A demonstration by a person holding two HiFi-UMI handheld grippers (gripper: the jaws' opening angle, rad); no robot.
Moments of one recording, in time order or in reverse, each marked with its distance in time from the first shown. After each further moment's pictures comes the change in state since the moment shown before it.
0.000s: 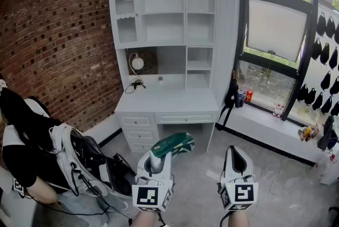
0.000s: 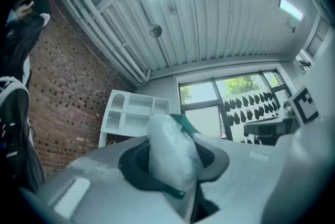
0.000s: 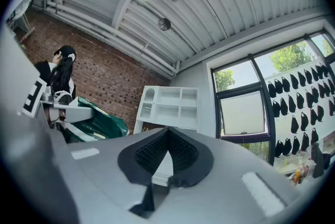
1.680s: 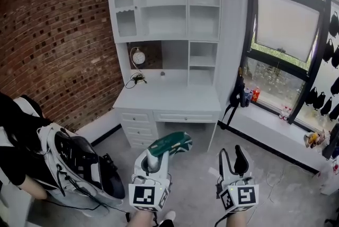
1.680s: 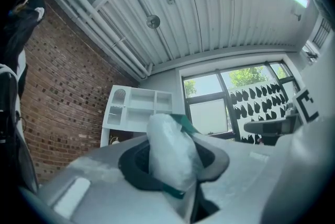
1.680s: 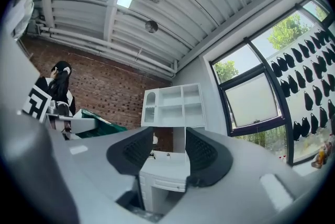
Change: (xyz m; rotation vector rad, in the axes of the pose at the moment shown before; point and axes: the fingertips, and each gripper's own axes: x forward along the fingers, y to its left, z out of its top) left arm 0.064 -0.031 -0.031 0.031 0.052 0.066; right arm 0.048 -0.065 -0.031 0.159 -0.038 0.111
